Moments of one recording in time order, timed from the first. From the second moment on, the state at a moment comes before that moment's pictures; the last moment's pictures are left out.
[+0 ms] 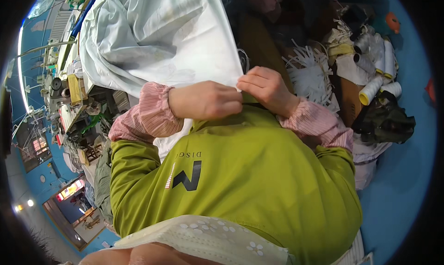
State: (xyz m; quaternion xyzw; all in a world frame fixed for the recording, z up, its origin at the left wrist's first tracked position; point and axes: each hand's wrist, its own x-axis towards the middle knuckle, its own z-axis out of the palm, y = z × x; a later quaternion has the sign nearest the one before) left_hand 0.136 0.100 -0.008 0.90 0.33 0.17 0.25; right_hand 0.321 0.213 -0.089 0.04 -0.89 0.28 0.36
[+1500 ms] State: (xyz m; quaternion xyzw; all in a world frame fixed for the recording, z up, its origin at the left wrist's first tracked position) left_hand -0.223 0.266 -0.069 0.51 0.83 0.19 -0.08; right_hand 0.183 0.339 -0.114 -0.09 -0.87 0.39 0.28
